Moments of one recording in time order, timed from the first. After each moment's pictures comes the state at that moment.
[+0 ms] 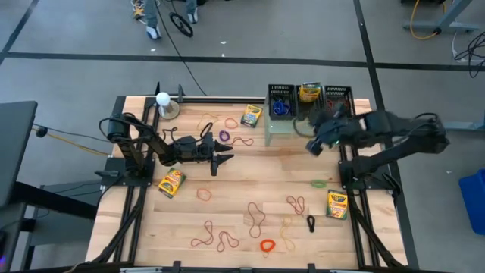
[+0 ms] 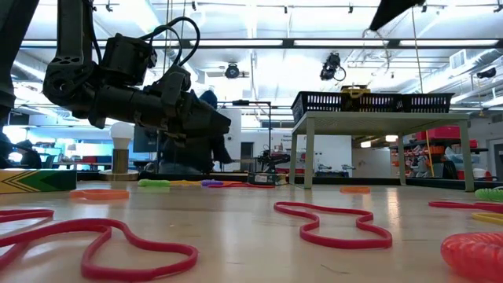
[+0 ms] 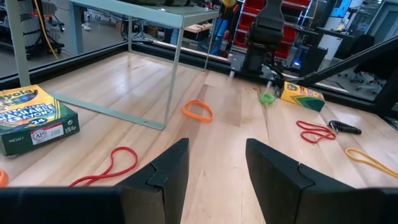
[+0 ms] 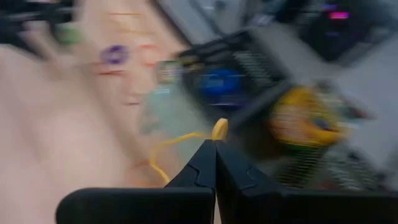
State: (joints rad) left arm 0.14 1.76 0.31 1.35 -0.04 -0.18; right arm 0.09 1.13 1.42 -1.30 0.69 0.44
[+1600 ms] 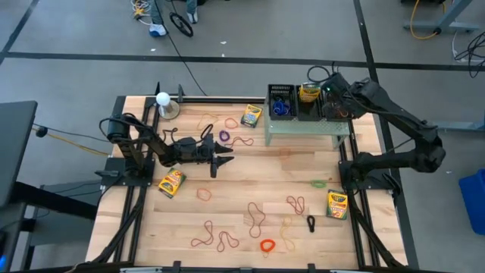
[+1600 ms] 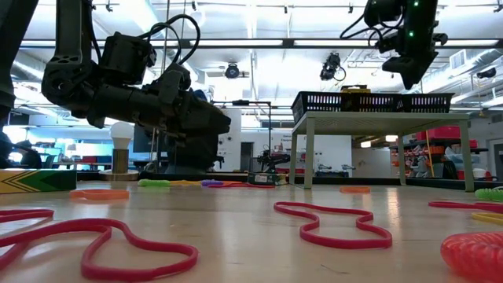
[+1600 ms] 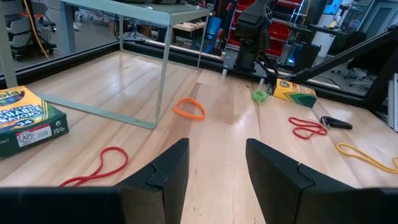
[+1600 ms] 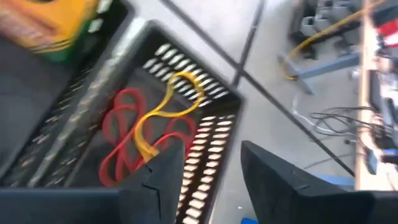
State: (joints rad) left arm 0.12 1.76 0.31 1.35 -0.04 -0.17; right arm -0.72 1.16 1.23 -1.29 0.70 0.14
